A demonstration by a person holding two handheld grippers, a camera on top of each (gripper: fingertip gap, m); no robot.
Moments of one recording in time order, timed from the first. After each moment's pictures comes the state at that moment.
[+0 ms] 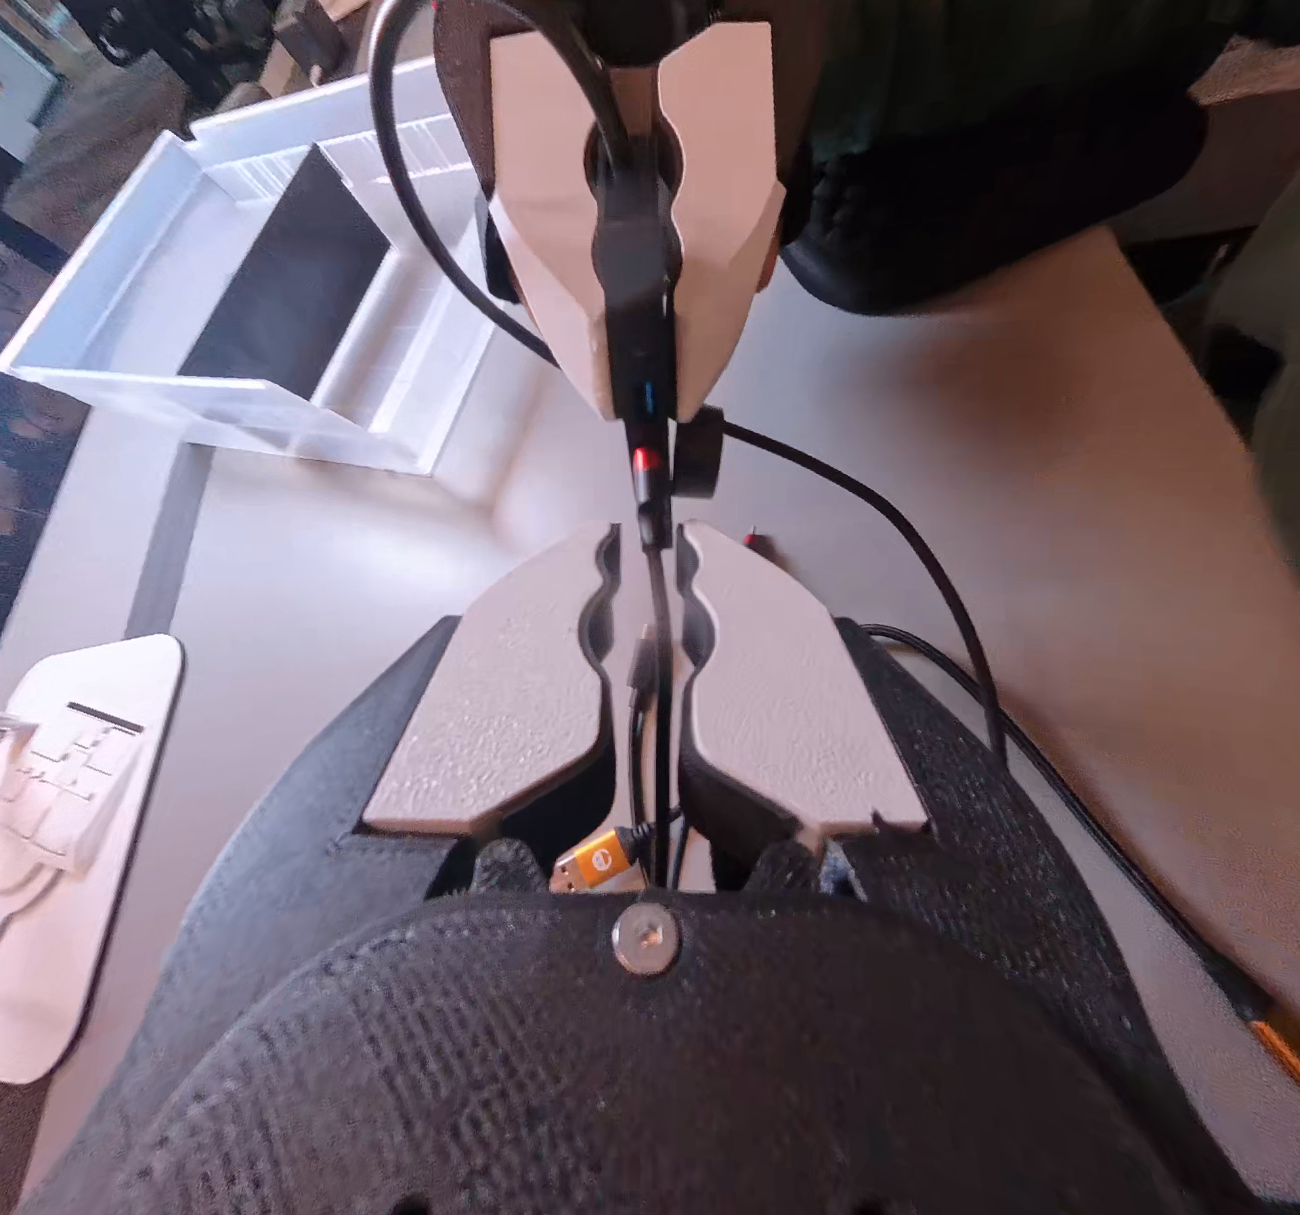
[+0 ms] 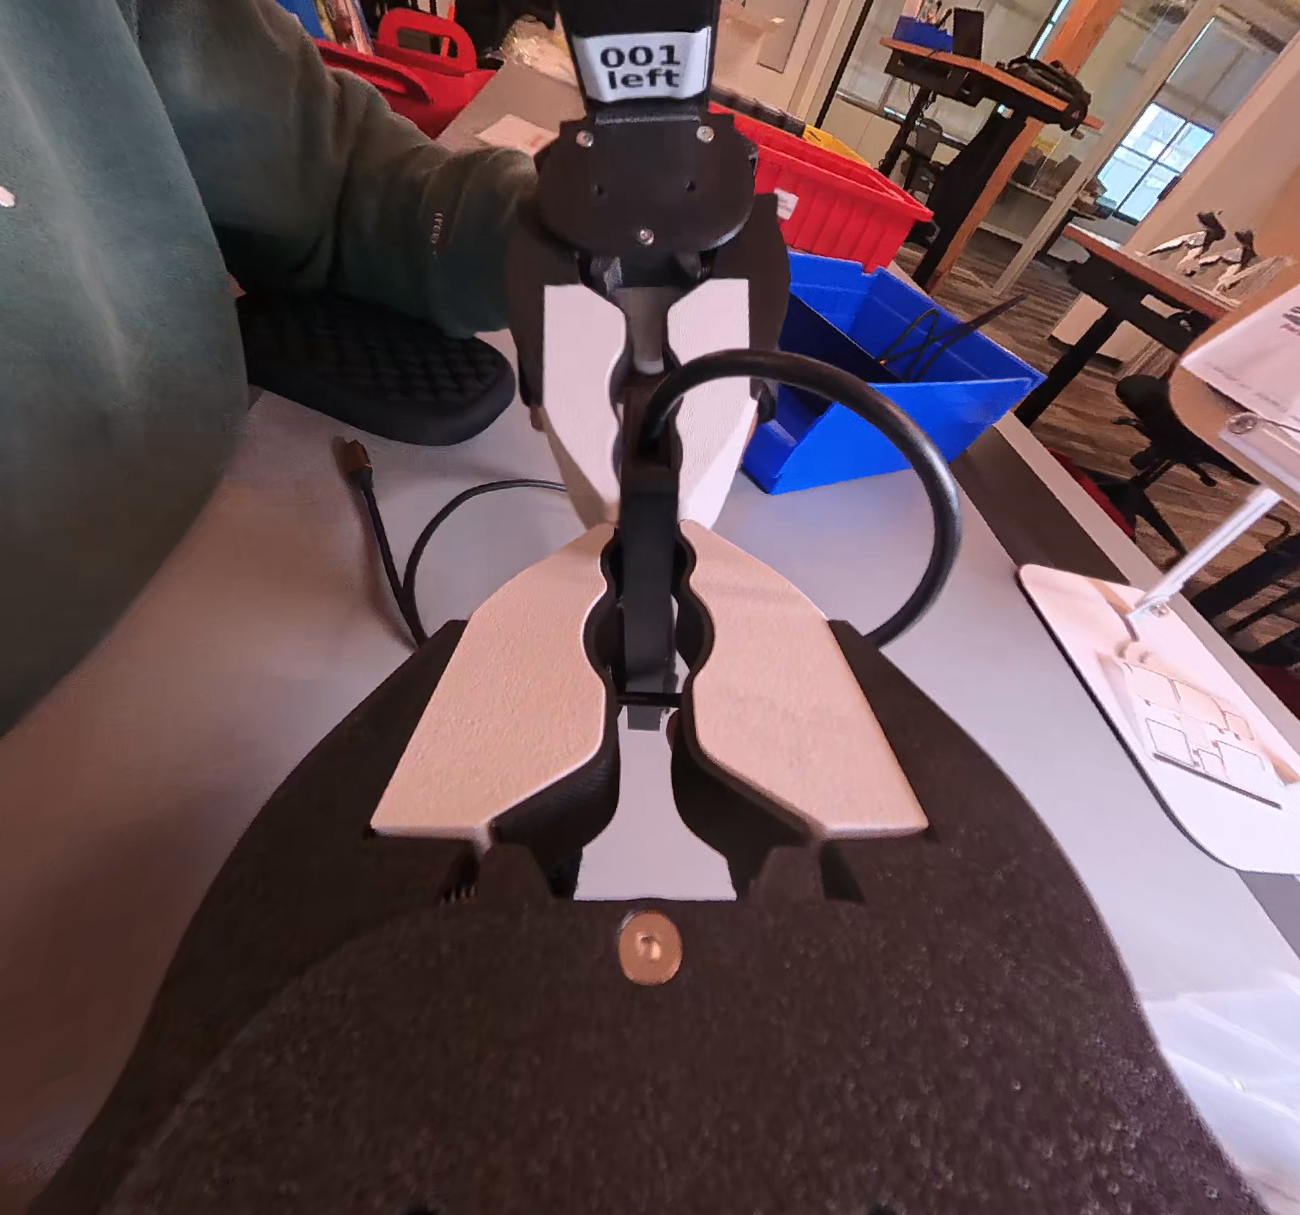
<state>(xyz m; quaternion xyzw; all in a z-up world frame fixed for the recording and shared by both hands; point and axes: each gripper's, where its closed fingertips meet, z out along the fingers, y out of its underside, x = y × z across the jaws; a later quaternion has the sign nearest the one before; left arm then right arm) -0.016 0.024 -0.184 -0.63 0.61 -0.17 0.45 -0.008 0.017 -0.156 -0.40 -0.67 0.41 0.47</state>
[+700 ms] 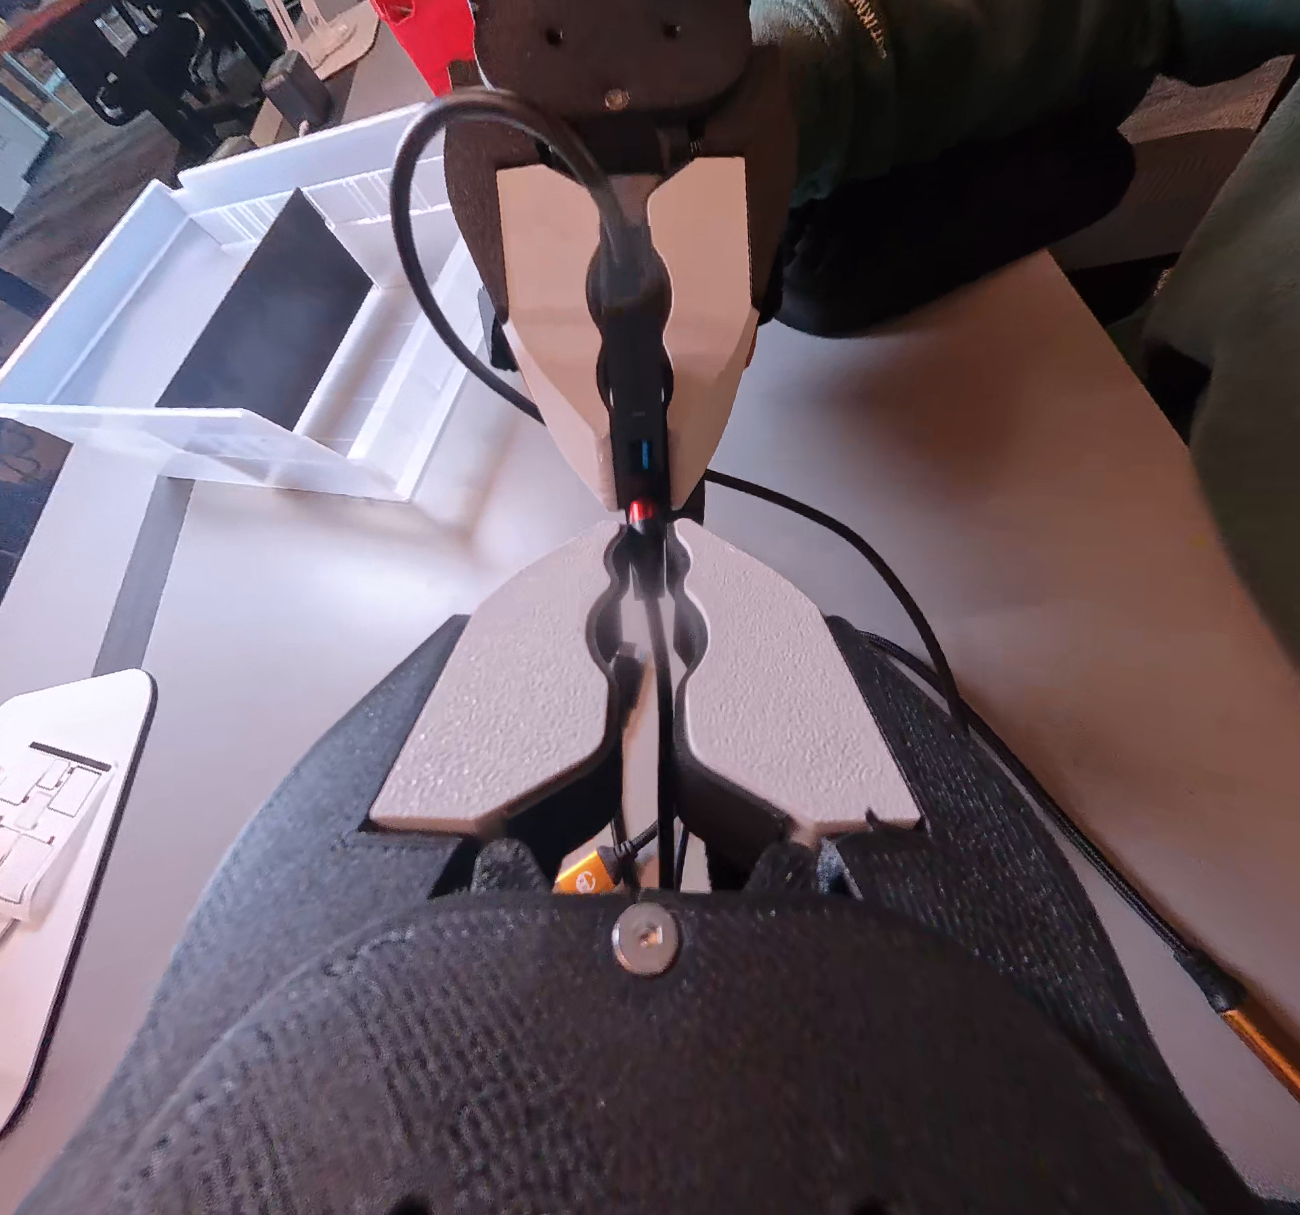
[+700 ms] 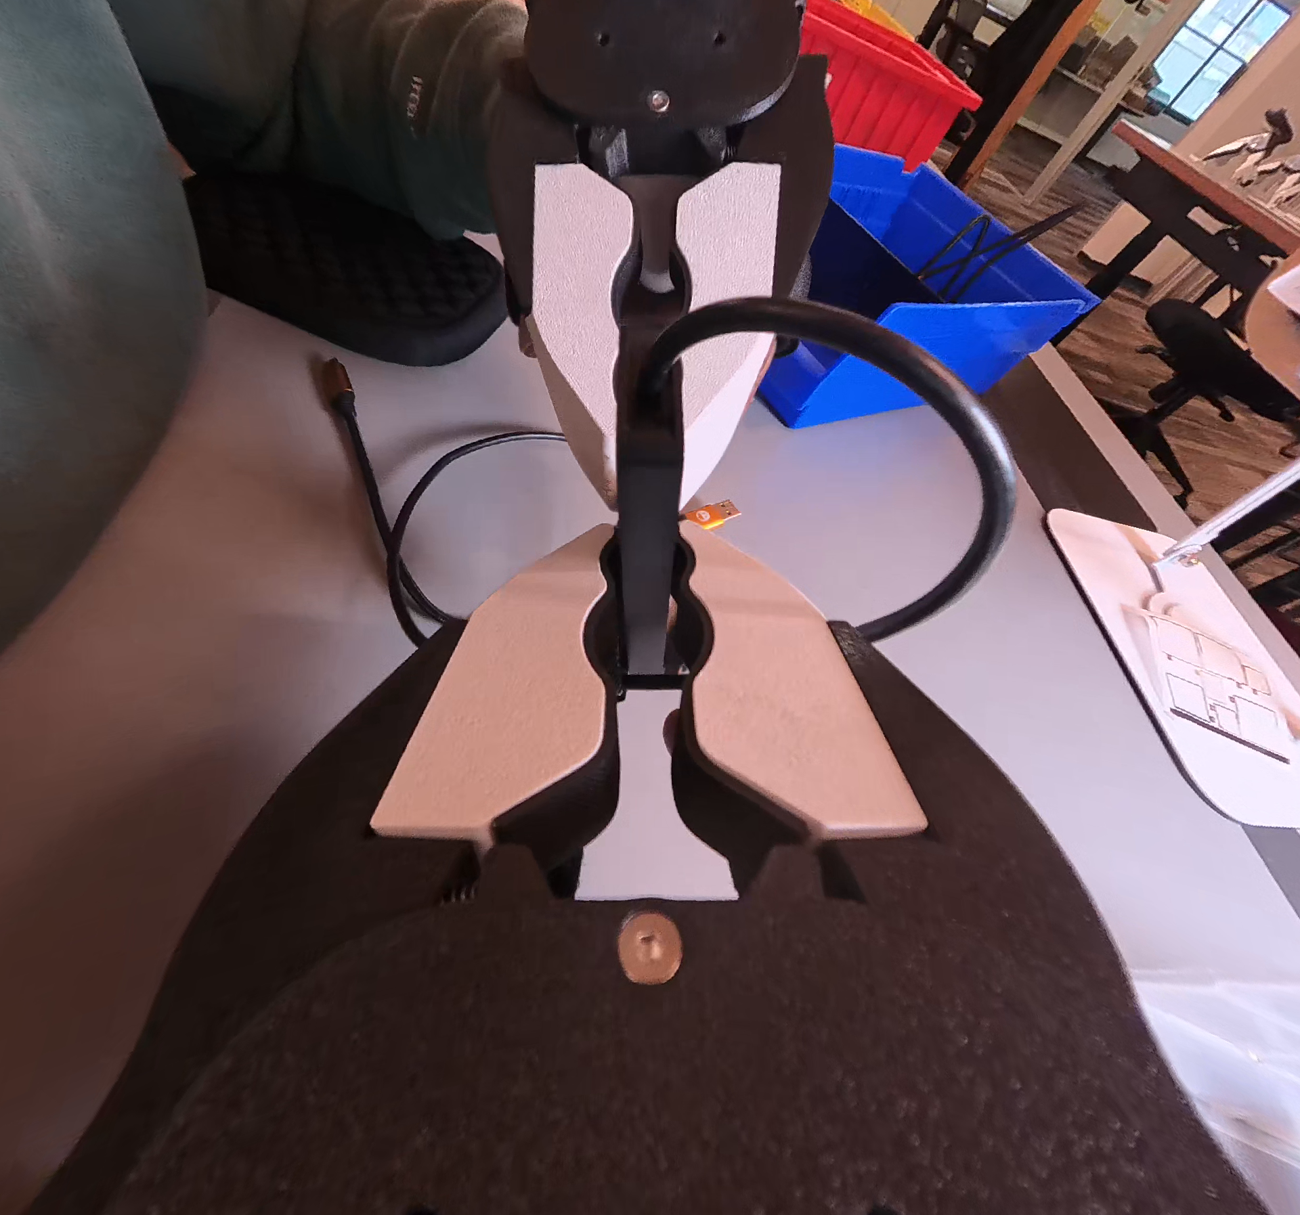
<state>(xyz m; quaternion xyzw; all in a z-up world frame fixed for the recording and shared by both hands) -0.013 0.013 -0.184 -0.61 0.61 -0.20 0.46 -0.015 0.015 -0.182 -0.43 -0.70 0.36 0.45</state>
